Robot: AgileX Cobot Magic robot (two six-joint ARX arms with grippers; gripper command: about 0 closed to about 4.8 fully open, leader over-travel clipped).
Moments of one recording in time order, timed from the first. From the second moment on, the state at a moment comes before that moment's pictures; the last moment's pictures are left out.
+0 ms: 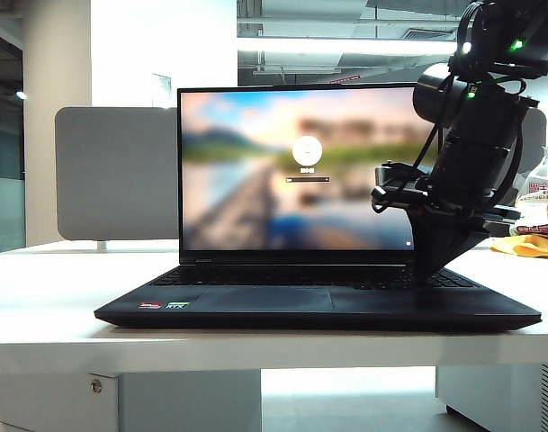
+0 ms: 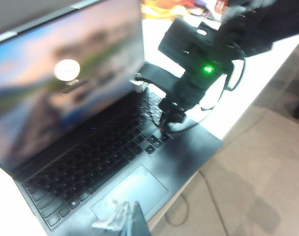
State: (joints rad) left arm -0.86 0.96 1.21 -0.66 -0.07 -0.01; right arm 0.29 1.83 1.24 -0.50 -0.13 0.04
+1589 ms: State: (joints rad) left arm -0.86 0.94 1.21 -0.63 -0.07 -0.02; right arm 0.29 1.85 1.28 -0.57 -0.10 0.03
